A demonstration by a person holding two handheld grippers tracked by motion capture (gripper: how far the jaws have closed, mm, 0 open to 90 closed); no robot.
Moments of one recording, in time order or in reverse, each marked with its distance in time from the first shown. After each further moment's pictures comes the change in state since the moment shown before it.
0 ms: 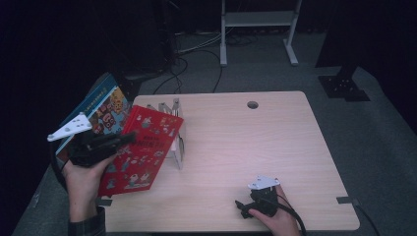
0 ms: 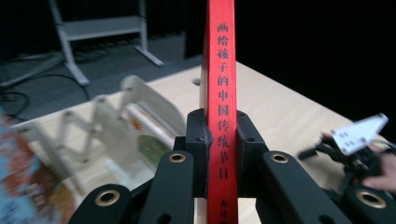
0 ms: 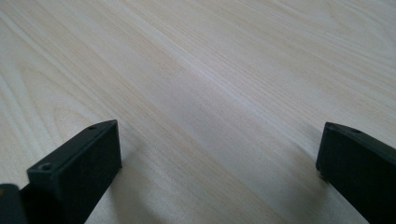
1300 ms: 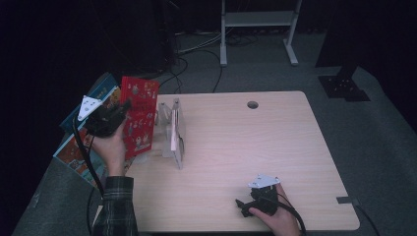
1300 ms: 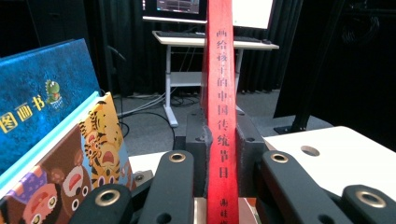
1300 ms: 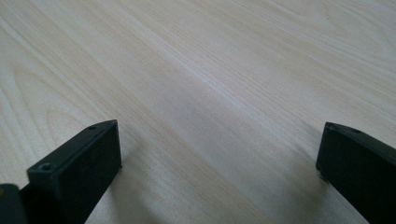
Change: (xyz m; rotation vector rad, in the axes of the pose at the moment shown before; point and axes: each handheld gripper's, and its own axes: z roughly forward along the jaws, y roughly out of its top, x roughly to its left) left arm 0.067 -0.010 0.083 -0.236 0.381 -0.056; right arm -0.004 0.001 0.001 0.000 0.001 -0.006
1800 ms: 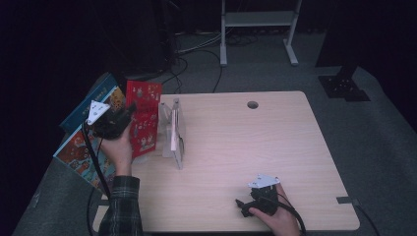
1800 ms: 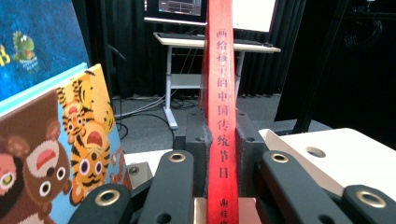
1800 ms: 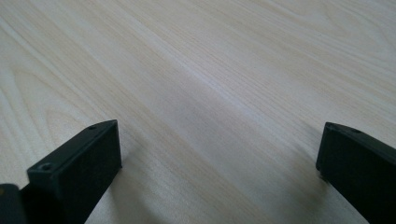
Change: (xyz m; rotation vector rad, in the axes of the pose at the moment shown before) left arm 0.001 -0.025 0.014 -0.016 -0.001 -0.017; right arm 0.000 0.000 0.000 0.000 -0.001 0.000
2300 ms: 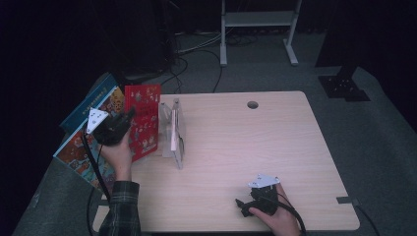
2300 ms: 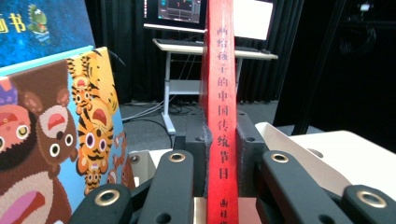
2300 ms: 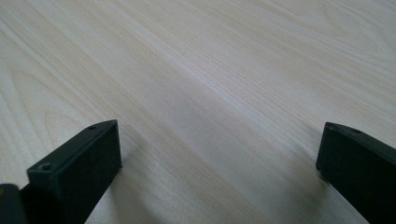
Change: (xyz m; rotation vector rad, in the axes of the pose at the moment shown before) left arm -0.001 -0.015 -0.010 -0.024 -0.006 0.002; right arm 0.000 0.000 0.000 -0.001 -0.003 0.002
